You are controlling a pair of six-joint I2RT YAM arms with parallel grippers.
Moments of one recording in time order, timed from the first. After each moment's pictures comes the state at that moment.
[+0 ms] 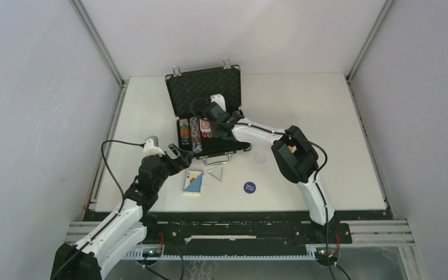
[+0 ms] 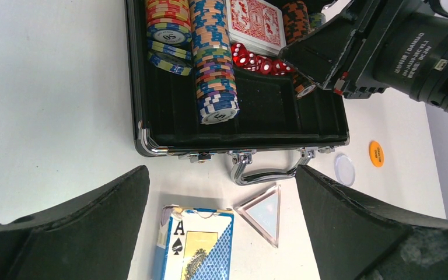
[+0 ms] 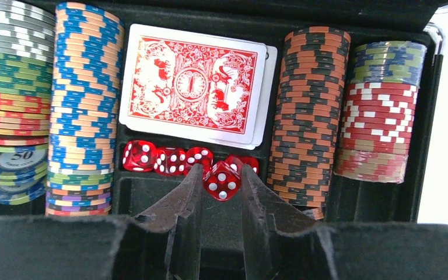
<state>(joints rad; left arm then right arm) -0.37 0.71 0.22 0.13 -0.11 -0.71 0.80 2.20 1.73 -0.37 0.36 0.40</state>
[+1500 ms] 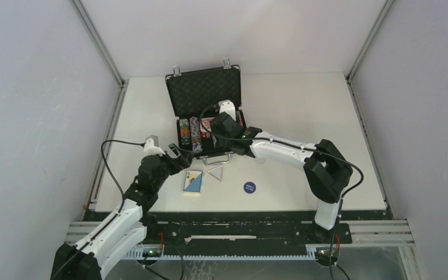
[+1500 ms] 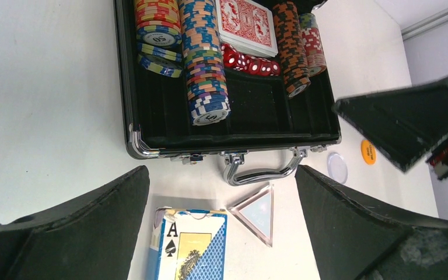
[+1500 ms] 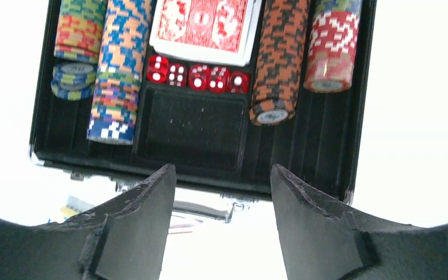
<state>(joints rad) -0.37 0.71 0.22 0.14 -0.09 -0.72 0.89 1.85 1.38 -0.28 0.42 0.41</state>
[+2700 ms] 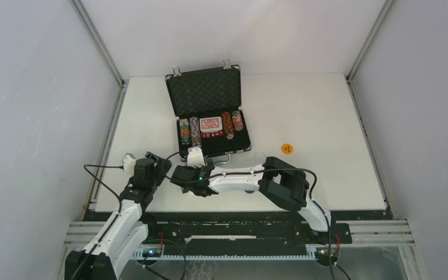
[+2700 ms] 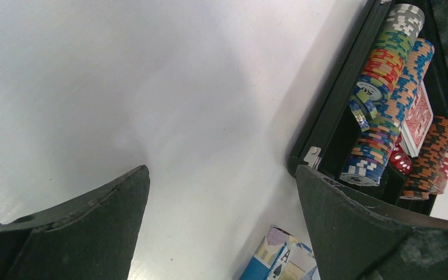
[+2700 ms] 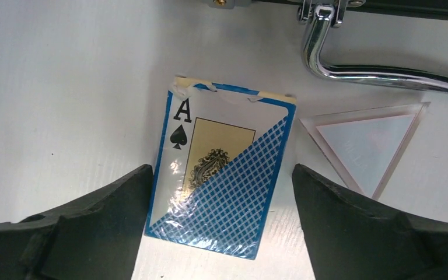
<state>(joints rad) -0.13 0.71 0.21 -0.21 -0.28 -1.05 1.28 2.16 1.56 -0.51 0.58 0.87</state>
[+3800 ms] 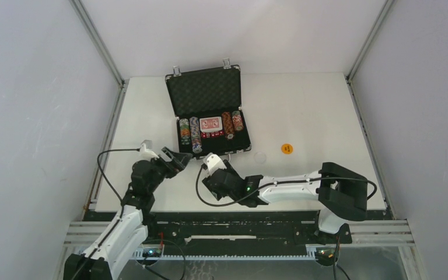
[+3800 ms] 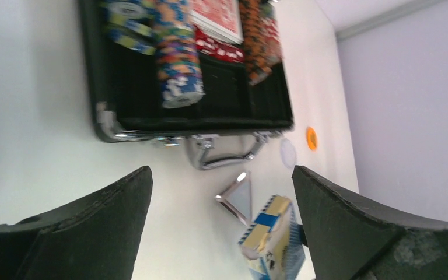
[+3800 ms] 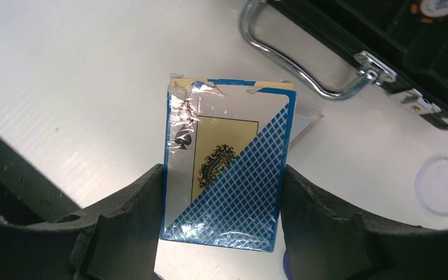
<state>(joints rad) -0.16 0.65 0.12 0.22 0.20 -0.86 1.27 1.64 0.91 -0.07 0.49 0.29</state>
